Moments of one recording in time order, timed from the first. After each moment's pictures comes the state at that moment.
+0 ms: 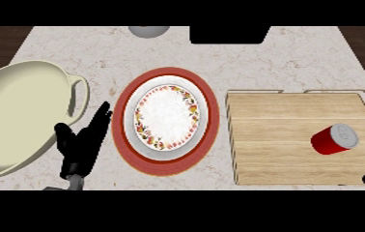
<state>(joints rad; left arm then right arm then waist) 0.02 0.25 -0.22 -1.48 0.26 0.19 0.17 0.10 -0.87 -0.09 -1.92 0.19 0.25 0.46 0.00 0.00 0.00</state>
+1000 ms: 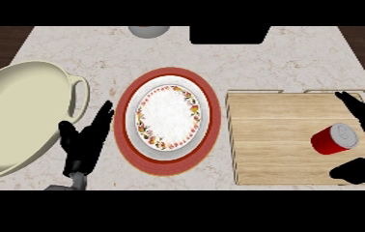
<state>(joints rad) 0.01 0.19 -0.17 -1.46 0.20 0.14 0.19 0.04 -0.64 0.01 -1.85 0.52 0.31 0.51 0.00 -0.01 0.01</state>
